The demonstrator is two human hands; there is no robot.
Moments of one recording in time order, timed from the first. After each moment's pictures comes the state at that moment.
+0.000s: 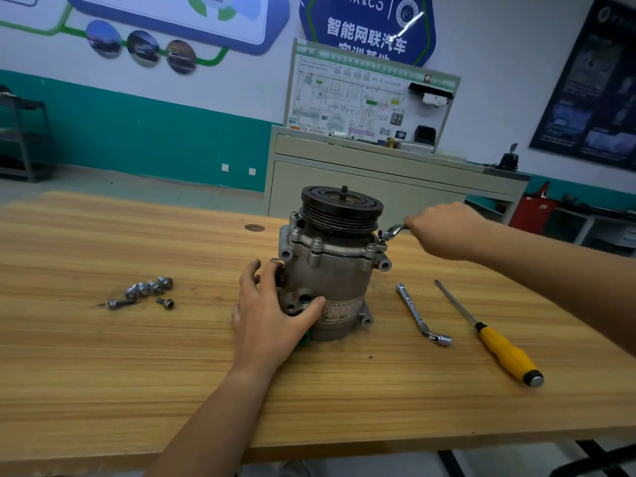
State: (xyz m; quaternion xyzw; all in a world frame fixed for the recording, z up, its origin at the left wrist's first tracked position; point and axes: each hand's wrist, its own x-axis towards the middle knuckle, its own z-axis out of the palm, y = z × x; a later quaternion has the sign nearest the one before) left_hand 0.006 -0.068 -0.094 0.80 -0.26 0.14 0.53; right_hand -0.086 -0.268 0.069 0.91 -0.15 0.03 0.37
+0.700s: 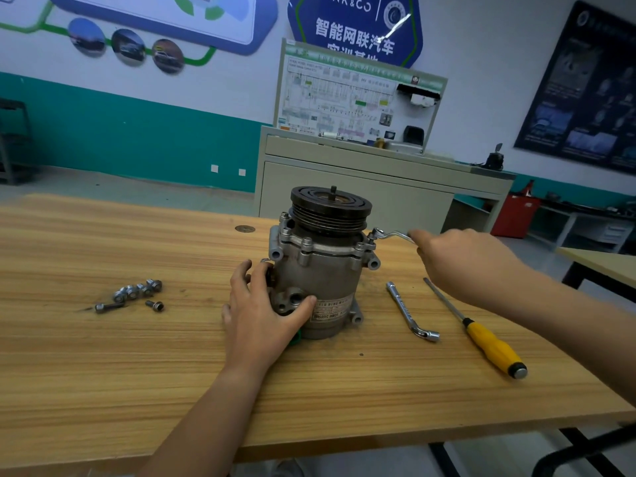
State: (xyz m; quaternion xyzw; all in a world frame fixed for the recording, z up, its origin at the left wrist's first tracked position) left_hand 0.007 -0.069 -0.095 0.80 -0.26 0.15 0.51; right_hand -0.141 -0.228 0.054 0.92 -0.22 0.10 0.31
